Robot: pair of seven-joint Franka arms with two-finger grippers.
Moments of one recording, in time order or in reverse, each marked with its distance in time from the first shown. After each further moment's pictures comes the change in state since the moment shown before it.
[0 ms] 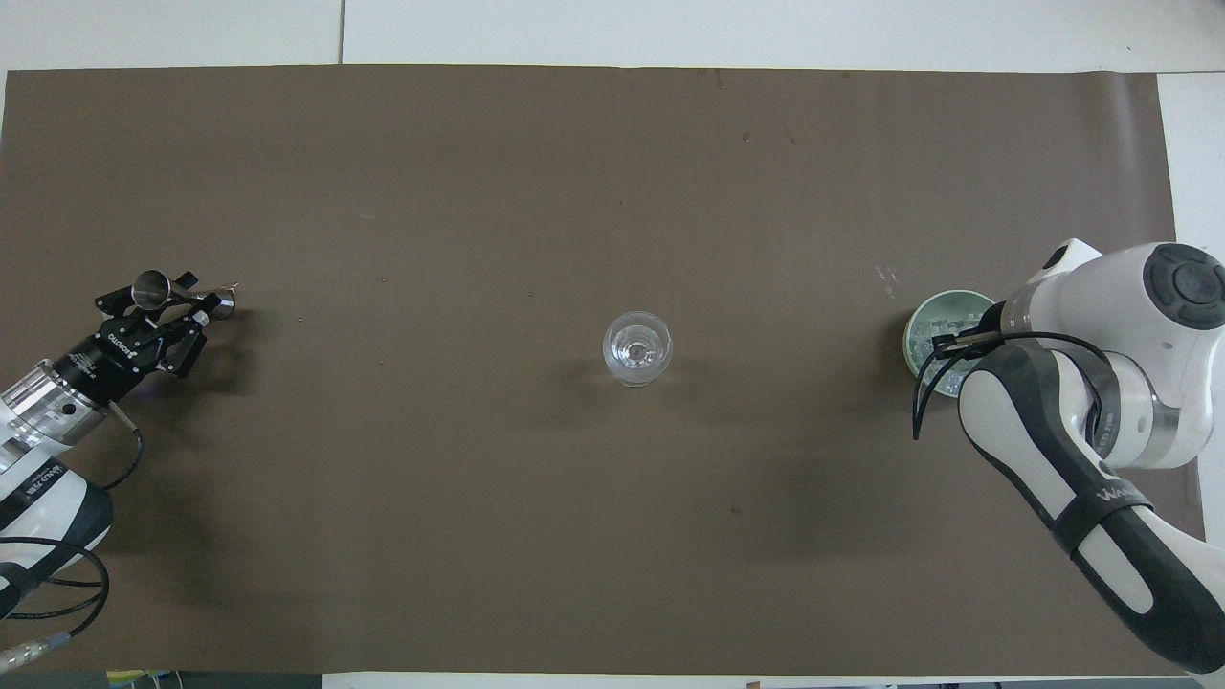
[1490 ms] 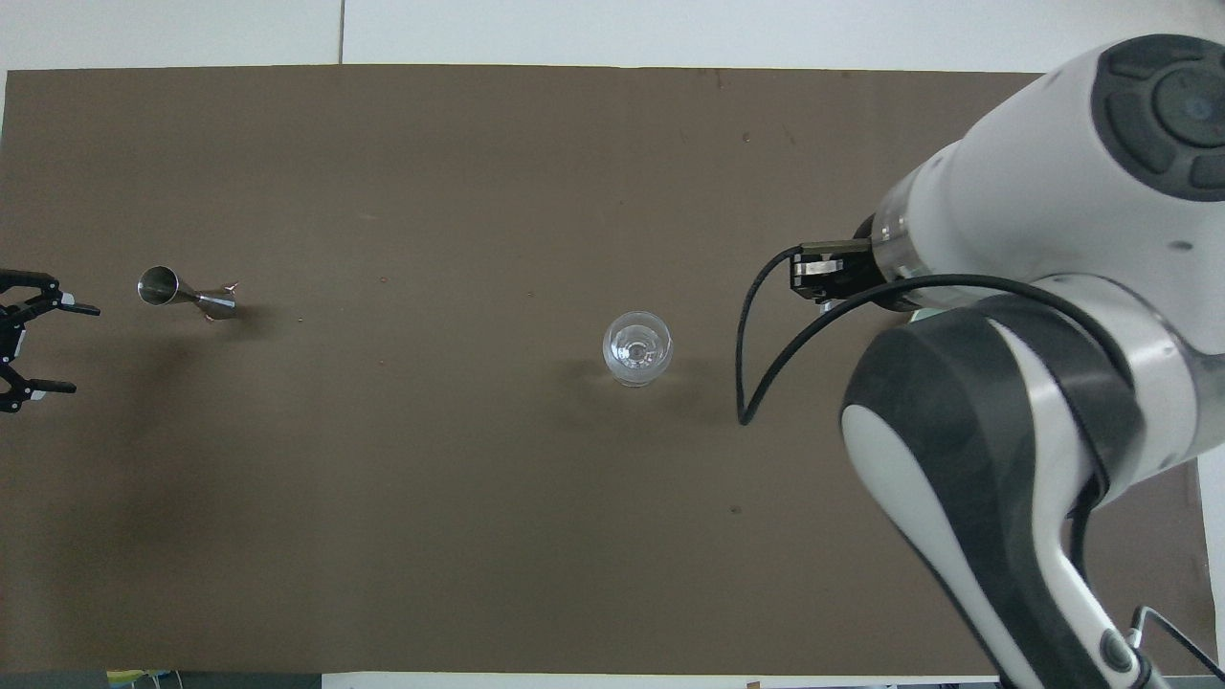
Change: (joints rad) left arm -0.014 -0.053 -0.002 0.507 1.321 -0.255 0.014; right arm 0.387 -0.021 0.038 0.643 0.012 -0.598 0.587
